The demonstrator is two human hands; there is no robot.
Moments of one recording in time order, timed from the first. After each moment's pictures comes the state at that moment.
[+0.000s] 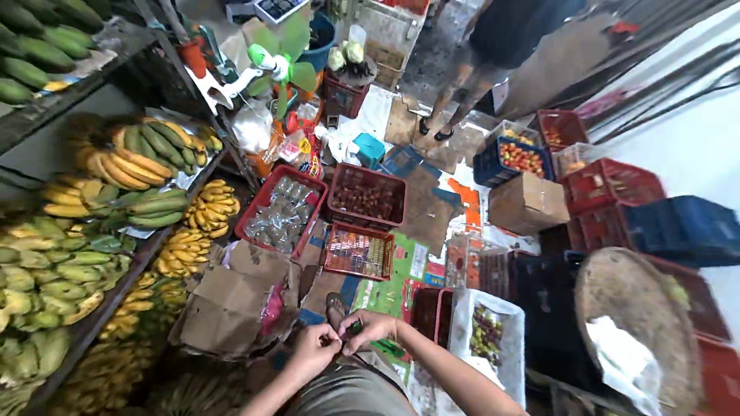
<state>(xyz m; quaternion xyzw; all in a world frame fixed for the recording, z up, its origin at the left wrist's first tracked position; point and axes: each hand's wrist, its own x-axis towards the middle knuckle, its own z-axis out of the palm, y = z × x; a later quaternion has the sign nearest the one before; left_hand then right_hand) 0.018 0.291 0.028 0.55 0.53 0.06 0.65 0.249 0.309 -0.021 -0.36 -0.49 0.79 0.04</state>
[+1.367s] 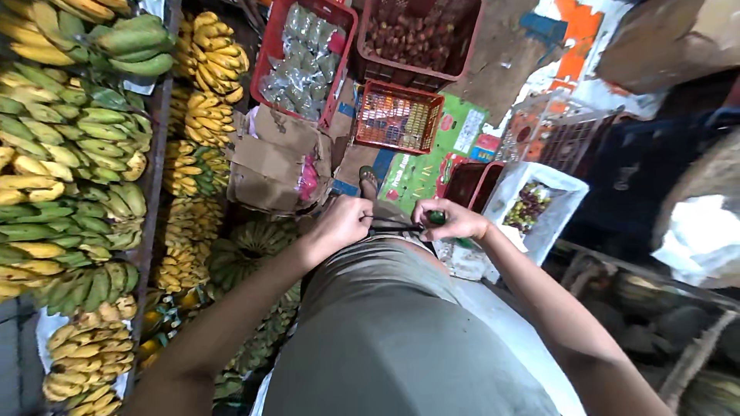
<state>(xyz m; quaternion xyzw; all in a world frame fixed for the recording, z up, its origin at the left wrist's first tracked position) 0.024 0.282 0.058 0.77 0.43 -0.06 0.47 0.321 0.219 -0.010 -0.40 -0.53 0.73 0.16</state>
